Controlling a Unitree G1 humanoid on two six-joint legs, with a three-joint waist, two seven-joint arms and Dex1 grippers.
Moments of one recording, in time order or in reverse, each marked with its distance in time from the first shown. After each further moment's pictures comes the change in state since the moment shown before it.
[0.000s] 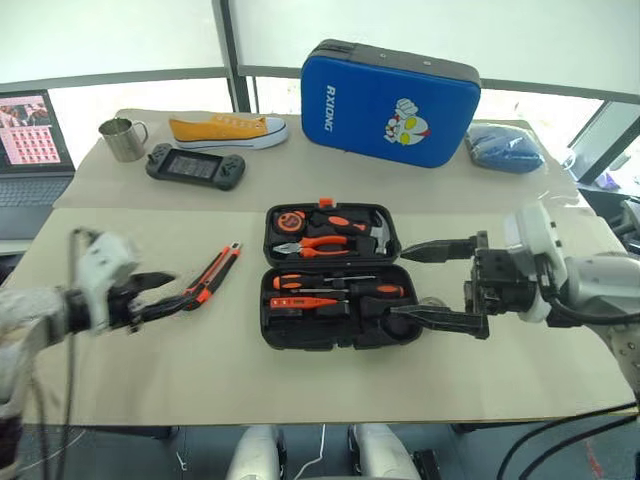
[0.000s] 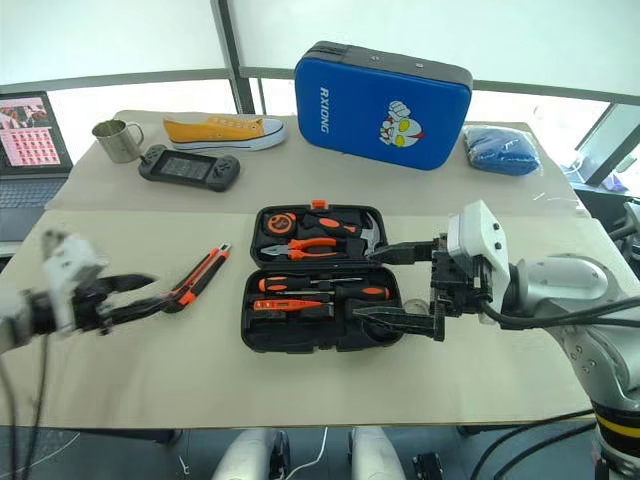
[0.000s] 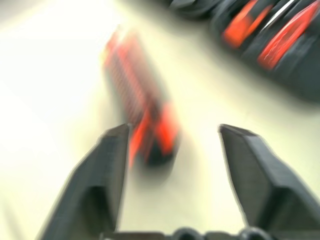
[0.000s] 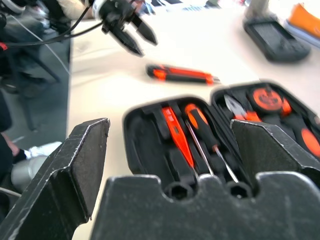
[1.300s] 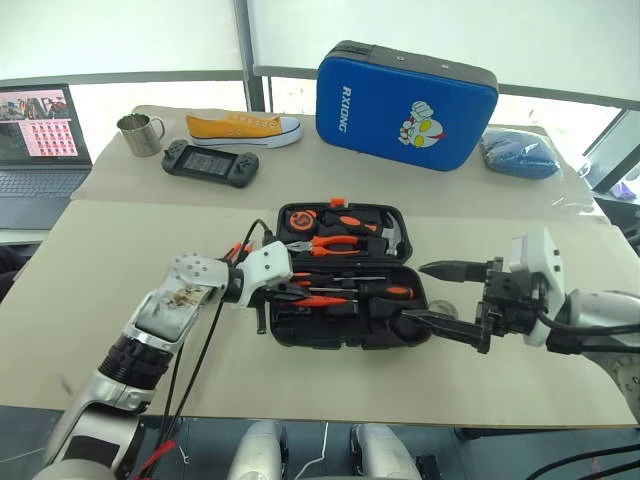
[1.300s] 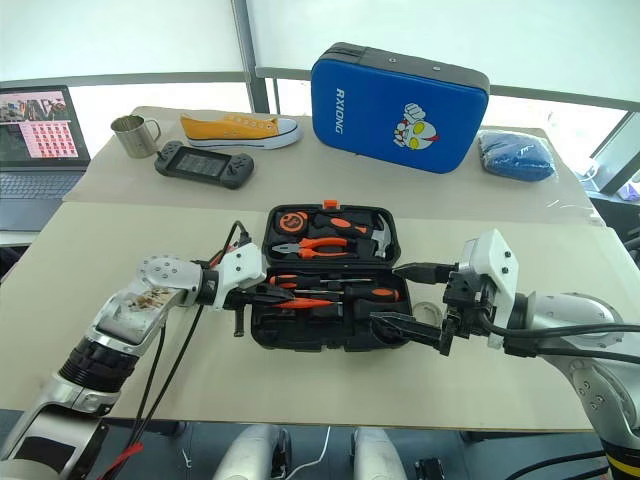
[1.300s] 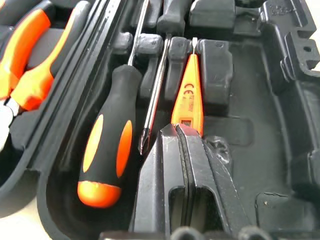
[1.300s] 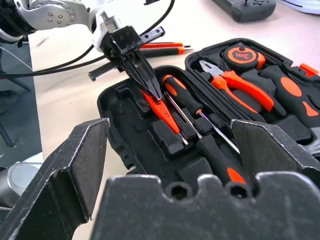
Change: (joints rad) left arm -0.676 -0.347 -0.852 0.187 0.223 -0.320 -0.059; right arm 0.283 0.019 -0.117 -0.058 -0.028 0.000 -0.174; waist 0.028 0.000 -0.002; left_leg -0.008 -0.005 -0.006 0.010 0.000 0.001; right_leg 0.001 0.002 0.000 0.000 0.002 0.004
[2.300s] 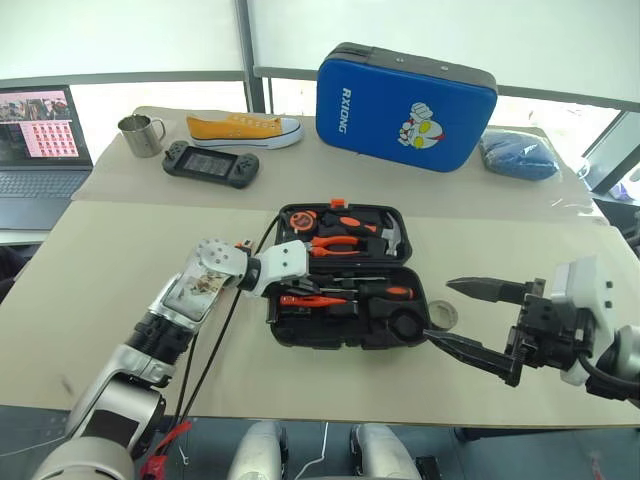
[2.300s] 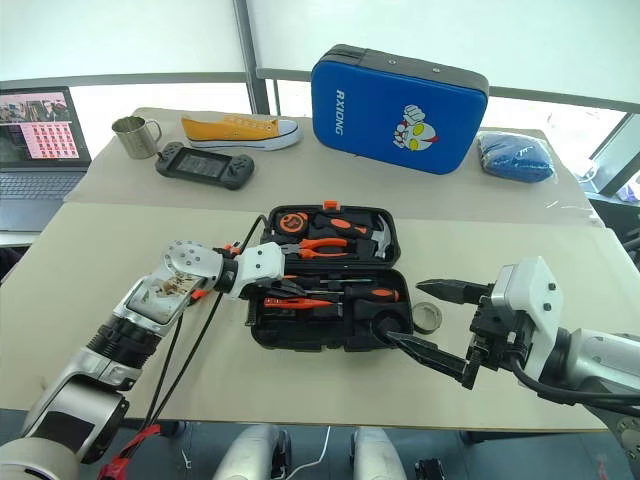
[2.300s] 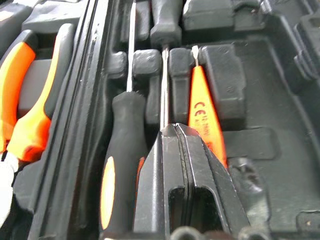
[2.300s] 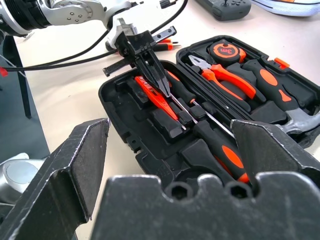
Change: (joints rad) left arm -0.137 -0.060 -0.079 0.202 0.086 -0.156 -0.077; right arm 0.261 -0.009 -0.258 -0.194 0.098 0.021 -0.081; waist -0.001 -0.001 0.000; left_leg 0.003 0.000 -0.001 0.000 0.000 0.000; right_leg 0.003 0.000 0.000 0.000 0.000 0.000
